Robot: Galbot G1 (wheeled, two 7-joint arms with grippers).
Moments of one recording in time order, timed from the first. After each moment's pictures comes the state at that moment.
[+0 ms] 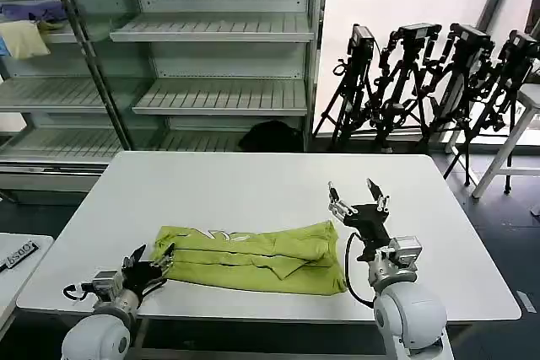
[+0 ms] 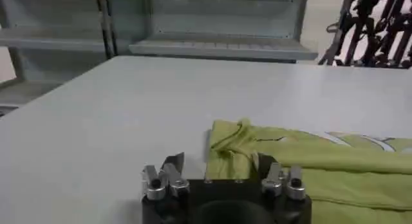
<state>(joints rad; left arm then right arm) 1.34 -1.22 -0.61 -1.93 -0.45 0.51 -0.08 -1.17 1.47 0.47 2.13 0.14 -0.41 0.00</state>
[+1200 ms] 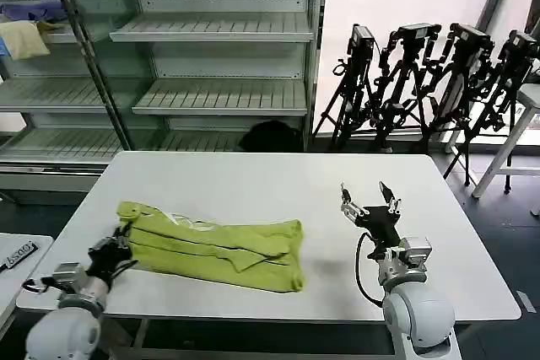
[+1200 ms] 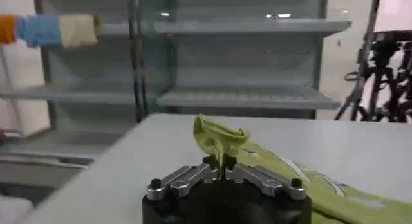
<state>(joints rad) 1.32 -1.17 -0.82 -1.93 -0.39 0.38 0.02 -1.18 1.45 0.52 2.09 0.15 -0.40 -0.01</state>
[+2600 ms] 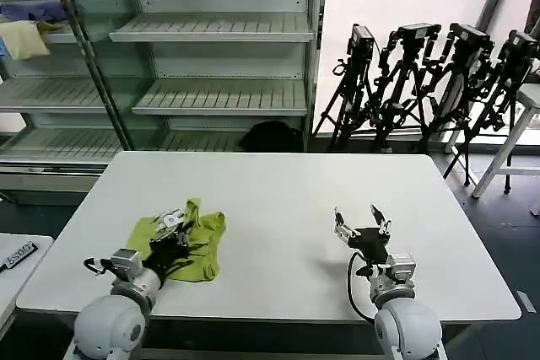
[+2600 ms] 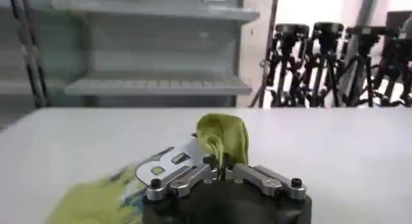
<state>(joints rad) 1.26 -1.18 -0.48 -2.06 -0.46 0.56 -0.05 -1.24 1.46 0.49 2.03 0.13 -0.37 0.01</state>
